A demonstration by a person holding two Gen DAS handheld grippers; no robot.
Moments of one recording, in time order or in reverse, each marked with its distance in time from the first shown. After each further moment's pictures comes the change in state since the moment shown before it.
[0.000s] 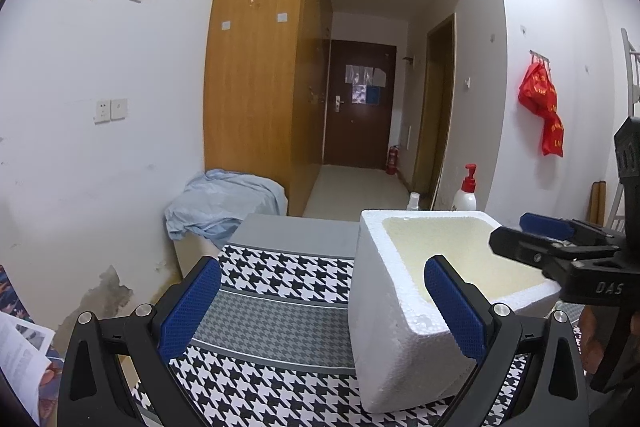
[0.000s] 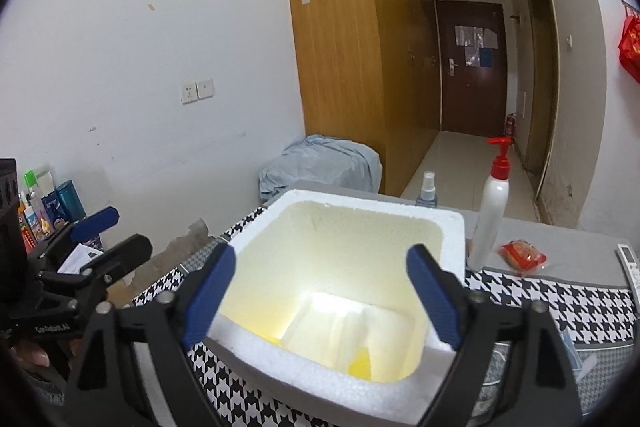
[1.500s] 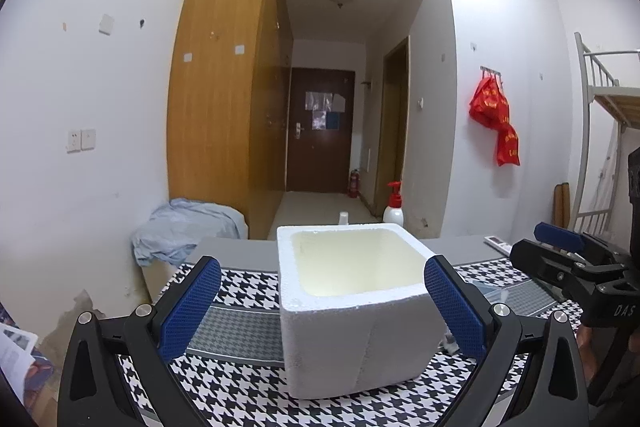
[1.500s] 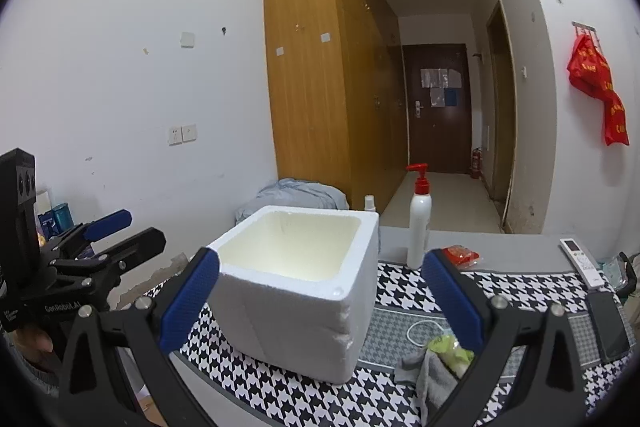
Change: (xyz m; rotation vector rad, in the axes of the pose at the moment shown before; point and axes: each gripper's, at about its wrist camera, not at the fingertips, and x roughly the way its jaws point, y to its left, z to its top) left arm -0.063 -0.061 -0.013 0.050 -0.118 -0.129; right arm -0.112 -0.020 -0.043 0.021 -0.191 -0.111
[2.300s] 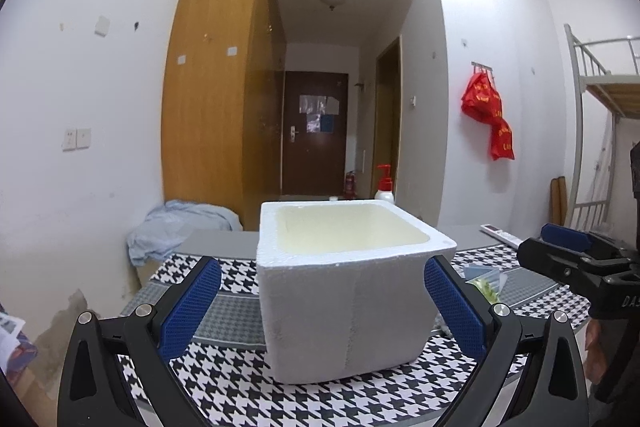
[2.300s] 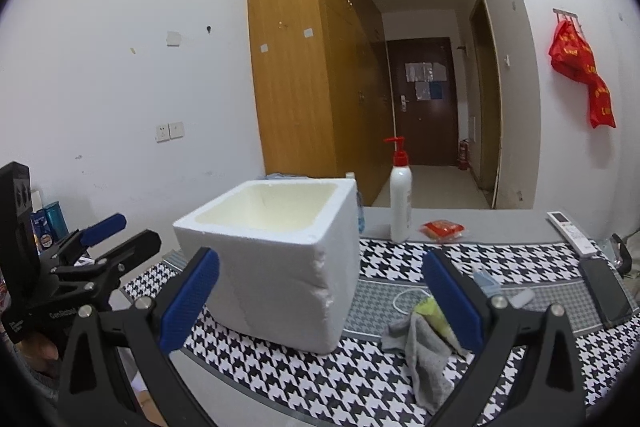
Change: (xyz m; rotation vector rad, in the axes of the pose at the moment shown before) left arm 0.007 -0.014 -0.036 0.029 -0.011 -0.017; right arm -0.013 -0.014 -0.041 0.026 0.016 -0.044
